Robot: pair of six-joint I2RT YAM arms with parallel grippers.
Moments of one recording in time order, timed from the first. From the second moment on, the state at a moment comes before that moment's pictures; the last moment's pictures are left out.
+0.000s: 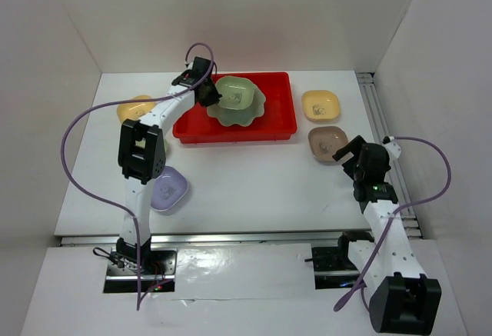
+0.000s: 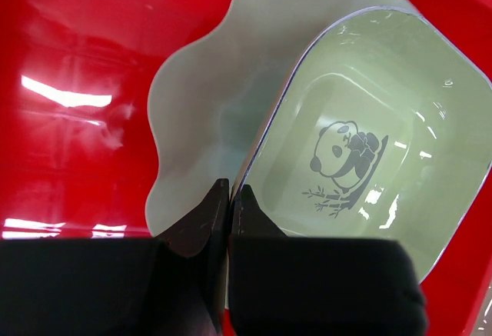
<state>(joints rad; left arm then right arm) -0.31 2.22 1.98 -0.57 -0.12 -0.71 -0.09 0.79 0.50 -0.28 0.19 0.69</state>
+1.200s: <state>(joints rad) -0.33 2.23 1.97 -0.56 -0.07 -0.74 -0.09 0.86 0.43 -0.26 0.14 0.75</state>
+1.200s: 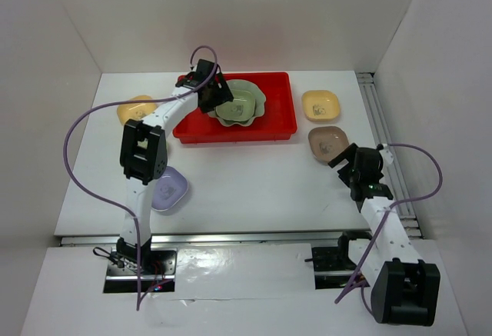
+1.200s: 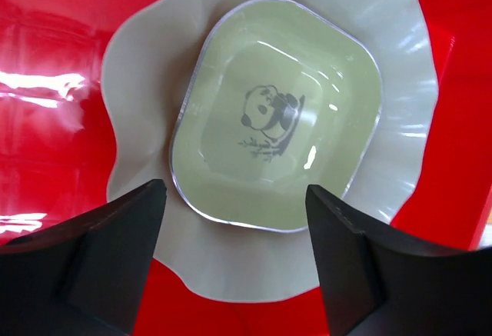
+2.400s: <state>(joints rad) -0.46 1.60 1.58 -0.52 -0.07 -0.61 -0.13 1.10 0.45 -0.01 0.14 0.84</state>
